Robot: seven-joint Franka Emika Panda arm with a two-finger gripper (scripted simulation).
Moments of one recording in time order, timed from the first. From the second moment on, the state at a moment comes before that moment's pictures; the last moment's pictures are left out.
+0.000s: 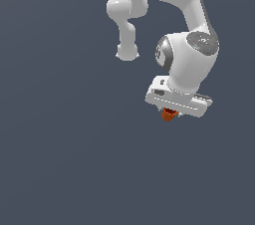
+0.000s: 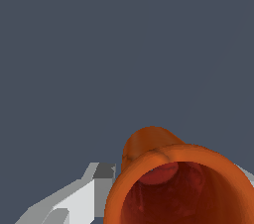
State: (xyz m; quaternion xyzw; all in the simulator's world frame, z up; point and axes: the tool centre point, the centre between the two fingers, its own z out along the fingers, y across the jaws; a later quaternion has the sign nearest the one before) arm 0.032 0.163 0.176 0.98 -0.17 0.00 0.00
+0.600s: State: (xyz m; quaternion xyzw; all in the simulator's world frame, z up) arm 0.065 0.215 0.220 0.98 -0.17 0.00 0.00
